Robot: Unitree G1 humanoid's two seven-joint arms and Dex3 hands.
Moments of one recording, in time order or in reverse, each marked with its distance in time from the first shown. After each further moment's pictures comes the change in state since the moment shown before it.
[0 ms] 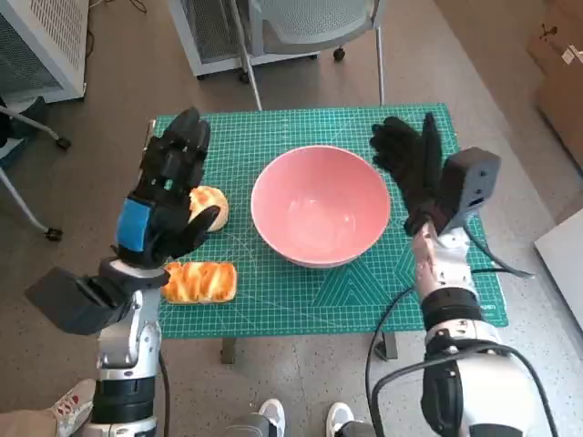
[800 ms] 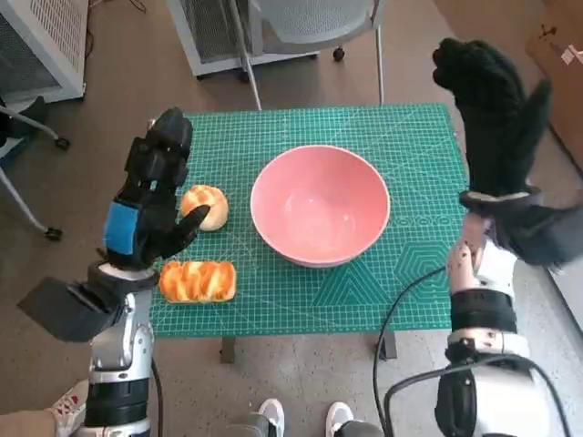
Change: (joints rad) left arm -0.016 0.012 0.005 0.023 0.038 -0.051 0.035; right arm 0.130 -0.018 0.001 -0.411 0.199 -0.379 0.274
